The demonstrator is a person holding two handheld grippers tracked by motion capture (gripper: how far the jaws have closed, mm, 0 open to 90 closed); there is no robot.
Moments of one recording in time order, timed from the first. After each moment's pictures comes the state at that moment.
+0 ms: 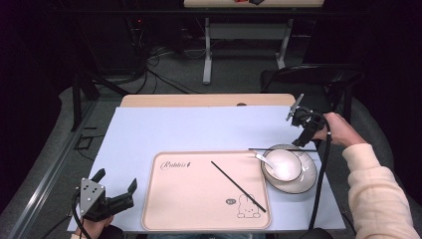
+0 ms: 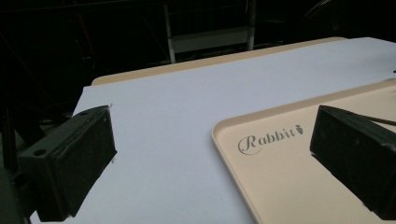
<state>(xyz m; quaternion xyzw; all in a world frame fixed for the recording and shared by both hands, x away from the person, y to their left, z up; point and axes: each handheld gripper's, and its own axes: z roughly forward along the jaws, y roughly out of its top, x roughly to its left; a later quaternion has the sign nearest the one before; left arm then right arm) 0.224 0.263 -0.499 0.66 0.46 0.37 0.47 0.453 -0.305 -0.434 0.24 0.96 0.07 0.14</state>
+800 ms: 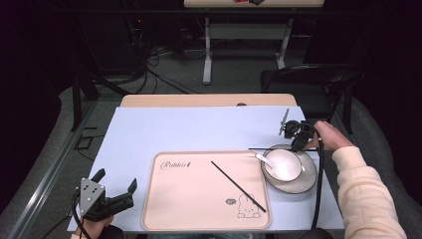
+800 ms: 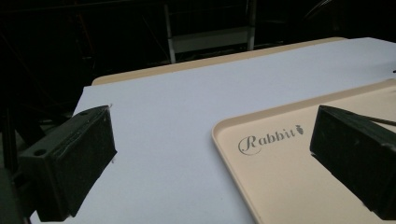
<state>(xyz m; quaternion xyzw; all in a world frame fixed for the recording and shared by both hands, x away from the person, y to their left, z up) 0.224 0.263 -0.499 0.65 0.46 0.37 0.47 0.463 -0.297 -0.488 0.19 0.98 0.00 0.07</state>
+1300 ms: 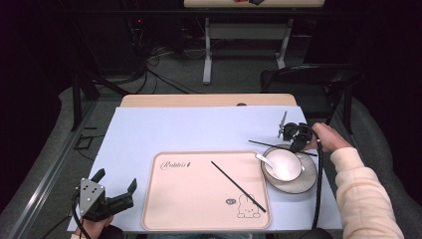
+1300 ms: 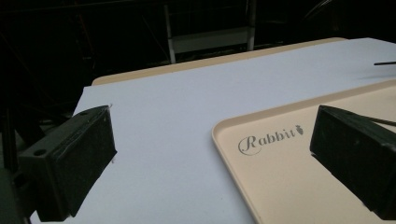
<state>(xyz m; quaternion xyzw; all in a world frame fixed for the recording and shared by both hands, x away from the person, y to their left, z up) 0.223 0.263 -0.499 0.65 0.46 0.37 0.47 0.462 -0.295 -0.497 0.17 0.98 0.00 0.06</state>
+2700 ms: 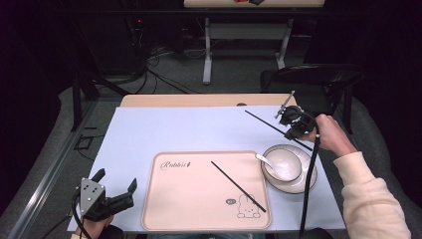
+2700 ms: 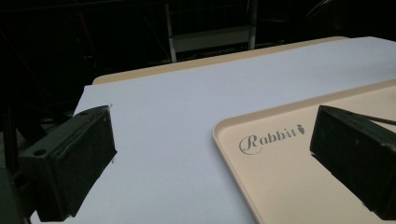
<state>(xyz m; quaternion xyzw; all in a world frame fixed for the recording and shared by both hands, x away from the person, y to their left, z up) 0.224 0.263 -0.499 0.65 0.46 0.37 0.47 0.427 -0.260 -0.406 0.30 0.94 0.08 0.14</state>
